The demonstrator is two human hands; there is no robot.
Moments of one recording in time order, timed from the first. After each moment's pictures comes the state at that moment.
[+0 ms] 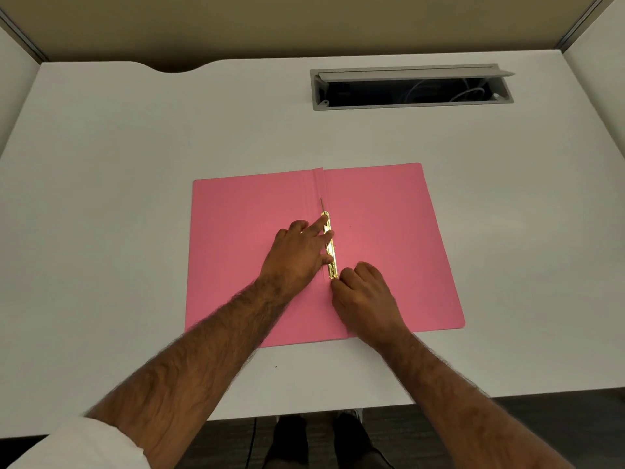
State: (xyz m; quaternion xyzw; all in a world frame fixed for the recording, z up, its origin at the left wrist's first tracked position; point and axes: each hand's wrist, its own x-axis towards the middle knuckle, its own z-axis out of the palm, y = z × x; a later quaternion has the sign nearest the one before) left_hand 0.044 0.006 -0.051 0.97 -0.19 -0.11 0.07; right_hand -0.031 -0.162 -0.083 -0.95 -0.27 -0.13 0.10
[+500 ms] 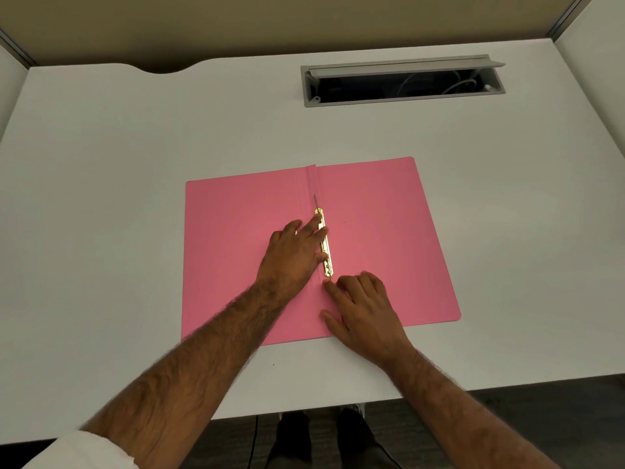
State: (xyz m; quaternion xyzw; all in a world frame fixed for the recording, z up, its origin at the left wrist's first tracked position) left_hand 0.038 0.005 -0.061 0.98 -0.16 -0.11 0.10; right_hand -0.065 -0.172 -0.084 -0.96 -0.23 -0.04 0.13
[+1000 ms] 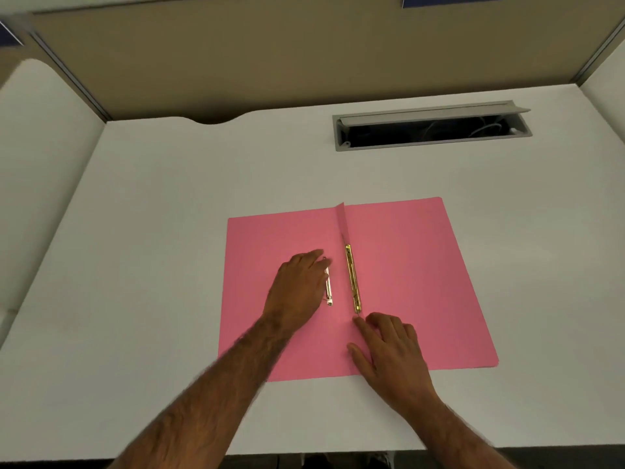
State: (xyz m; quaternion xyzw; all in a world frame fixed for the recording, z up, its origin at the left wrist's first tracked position) left_hand 0.030 0.045 -0.050 0.98 -0.13 -0.04 0.14; right_hand -0.081 -0.165 -0.086 -0.97 -0.16 -0.02 0.17
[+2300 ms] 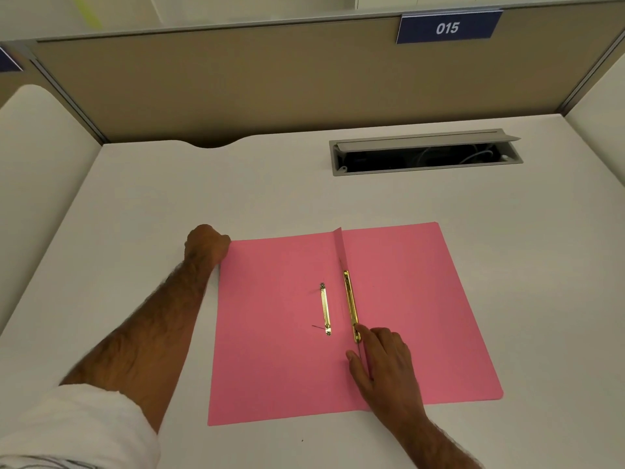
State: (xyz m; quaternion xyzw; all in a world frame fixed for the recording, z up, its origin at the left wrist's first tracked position) left_hand 0.174 0.201 -0.028 0.93 0.29 -0.06 0.23; right_hand -0.051 -0.142 -0.082 -0.96 -0.06 -0.02 0.27
